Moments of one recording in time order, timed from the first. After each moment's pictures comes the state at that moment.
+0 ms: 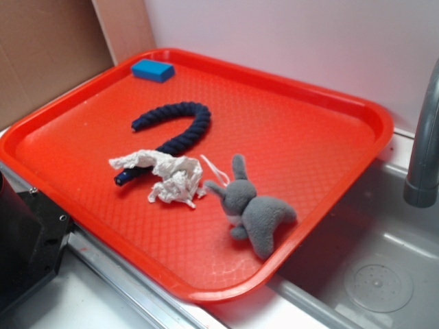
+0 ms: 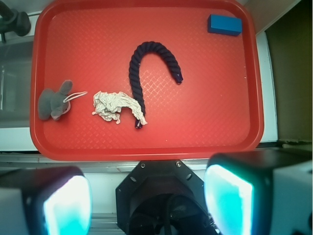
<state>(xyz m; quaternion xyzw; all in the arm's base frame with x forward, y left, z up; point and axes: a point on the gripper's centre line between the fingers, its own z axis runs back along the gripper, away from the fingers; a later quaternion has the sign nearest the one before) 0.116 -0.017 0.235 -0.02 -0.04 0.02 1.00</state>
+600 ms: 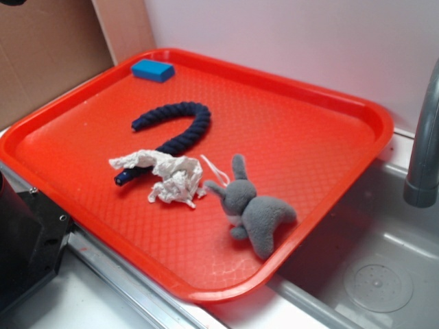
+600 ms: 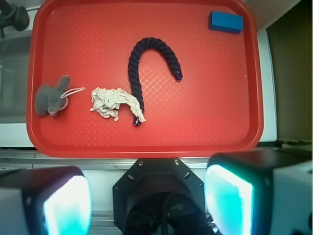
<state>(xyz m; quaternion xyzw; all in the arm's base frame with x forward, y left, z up) 0.116 -0.015 0.232 -0.01 -0.05 0.00 1.00</state>
